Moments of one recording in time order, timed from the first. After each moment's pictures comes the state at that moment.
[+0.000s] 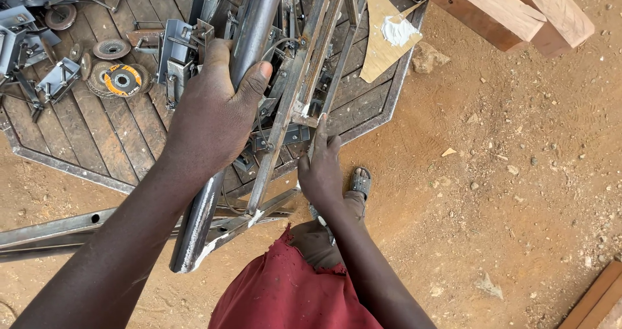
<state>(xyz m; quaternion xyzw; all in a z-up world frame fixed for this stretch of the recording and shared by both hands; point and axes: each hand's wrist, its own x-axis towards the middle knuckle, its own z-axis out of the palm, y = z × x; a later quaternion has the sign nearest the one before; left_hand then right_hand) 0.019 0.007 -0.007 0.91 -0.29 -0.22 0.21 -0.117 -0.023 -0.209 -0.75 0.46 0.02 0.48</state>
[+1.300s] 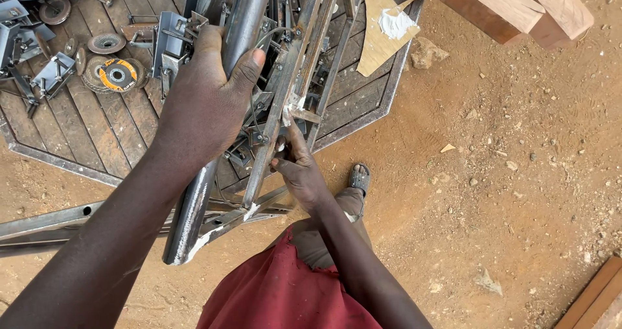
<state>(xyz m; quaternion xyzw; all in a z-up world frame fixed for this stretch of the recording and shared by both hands) 0.017 0.008 -0.007 0.90 -0.32 -0.21 0.22 -0.110 0.011 -0.268 -0.34 0.13 -0.25 0.90</state>
